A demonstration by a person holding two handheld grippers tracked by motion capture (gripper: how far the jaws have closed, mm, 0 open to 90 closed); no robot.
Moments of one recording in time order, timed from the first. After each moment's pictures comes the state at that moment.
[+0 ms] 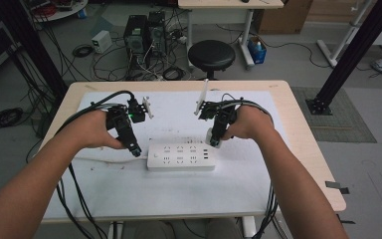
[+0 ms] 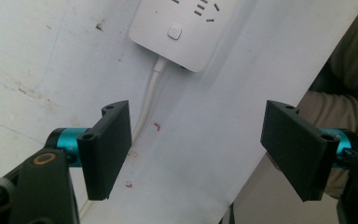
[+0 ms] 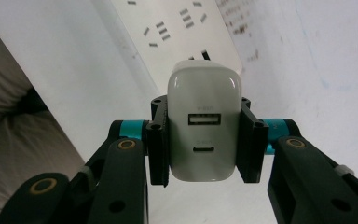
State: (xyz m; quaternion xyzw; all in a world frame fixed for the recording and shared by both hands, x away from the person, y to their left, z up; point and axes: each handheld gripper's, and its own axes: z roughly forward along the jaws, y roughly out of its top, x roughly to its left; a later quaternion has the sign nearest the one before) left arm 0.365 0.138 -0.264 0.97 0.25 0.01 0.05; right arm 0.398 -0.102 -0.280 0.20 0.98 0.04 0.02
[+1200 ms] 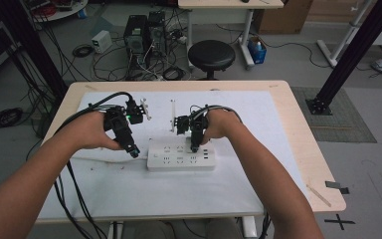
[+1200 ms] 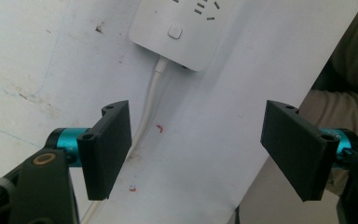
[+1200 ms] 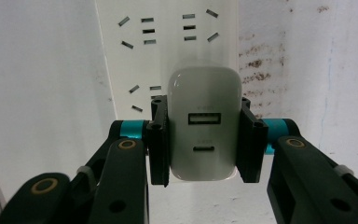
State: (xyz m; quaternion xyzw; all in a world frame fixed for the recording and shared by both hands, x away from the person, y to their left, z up) left arm 0.367 0.145 -0.267 0.97 0.24 0.01 0.06; right arm 0.426 -0.045 -0.347 0.03 1.00 0.01 0.01
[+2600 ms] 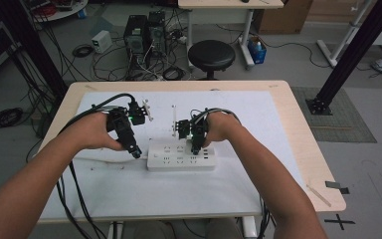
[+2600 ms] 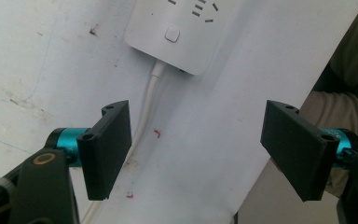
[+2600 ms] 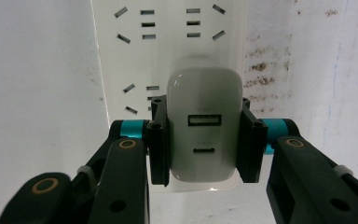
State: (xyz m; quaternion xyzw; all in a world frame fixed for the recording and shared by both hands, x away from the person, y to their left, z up) left arm 0.371 0.142 -0.275 0.97 0.24 0.00 0.07; right arm 0.423 -0.049 -0.359 0.00 1.00 0.02 0.03
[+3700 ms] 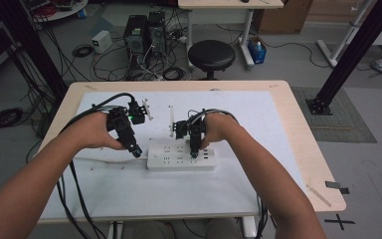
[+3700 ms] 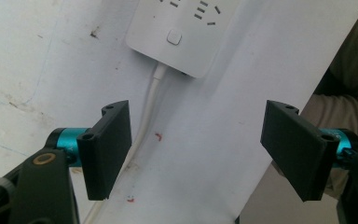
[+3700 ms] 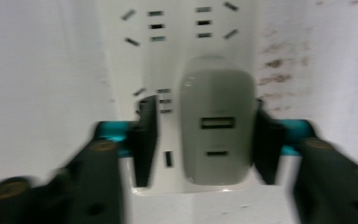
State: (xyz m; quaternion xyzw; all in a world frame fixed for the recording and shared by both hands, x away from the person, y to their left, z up) left arm 0.373 0.142 -0.278 0.97 0.23 0.00 0.07; right arm 0.423 -0.038 -0.361 0.03 1.00 -0.02 -0.01
